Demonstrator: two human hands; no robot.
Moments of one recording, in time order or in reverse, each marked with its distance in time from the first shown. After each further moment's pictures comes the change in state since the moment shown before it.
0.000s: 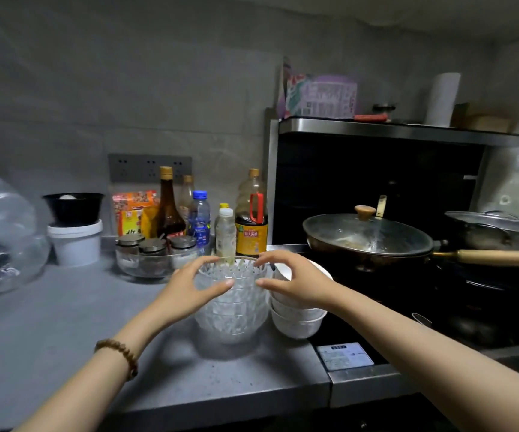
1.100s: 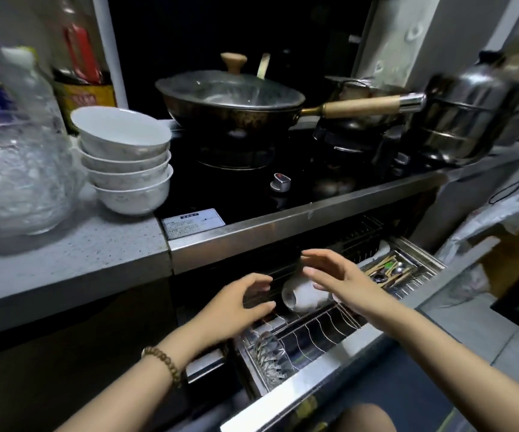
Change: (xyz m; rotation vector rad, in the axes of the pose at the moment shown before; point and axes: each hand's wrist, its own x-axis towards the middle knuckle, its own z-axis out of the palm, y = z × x) left_hand -0.112 0.073 0.319 -0.360 -0.730 0.114; right_hand -0.305 0.166 -0.040 0.483 0.220 0.746
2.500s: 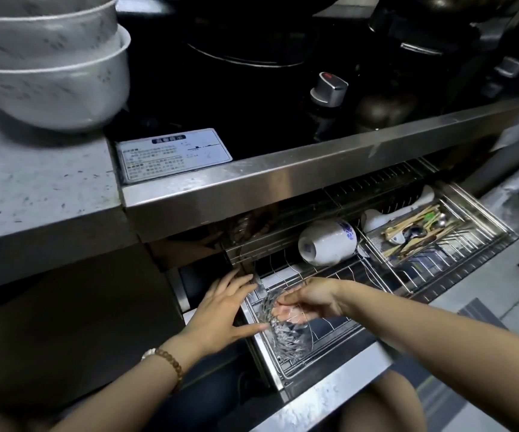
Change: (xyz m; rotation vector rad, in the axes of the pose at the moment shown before) left_hand 0.012 -0.150 0.062 0.463 -0.186 -0.151; right_hand 0.102 0.177 0.075 0.092 -0.484 0.982
